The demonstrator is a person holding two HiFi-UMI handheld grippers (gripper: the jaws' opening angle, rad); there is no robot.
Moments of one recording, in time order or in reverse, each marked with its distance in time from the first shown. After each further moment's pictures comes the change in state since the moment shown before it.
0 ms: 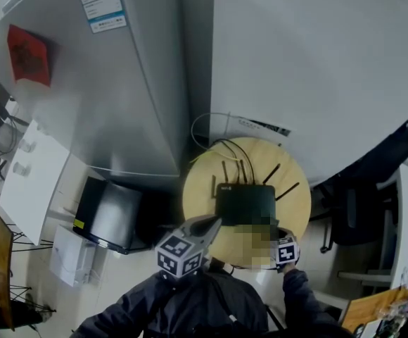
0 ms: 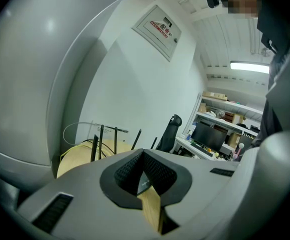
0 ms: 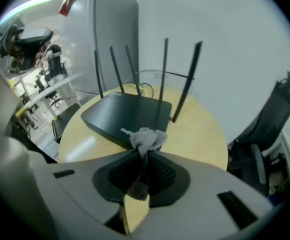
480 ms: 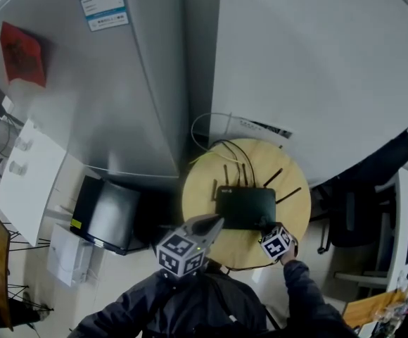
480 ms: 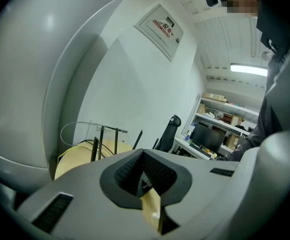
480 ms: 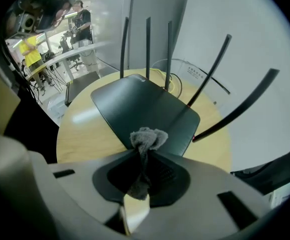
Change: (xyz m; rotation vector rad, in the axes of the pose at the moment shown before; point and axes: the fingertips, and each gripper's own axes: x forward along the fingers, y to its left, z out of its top) left arm 0.013 0.013 0.007 -0.012 0.005 -0.024; right arm 0.028 0.026 0.026 -0.414 0.188 0.053
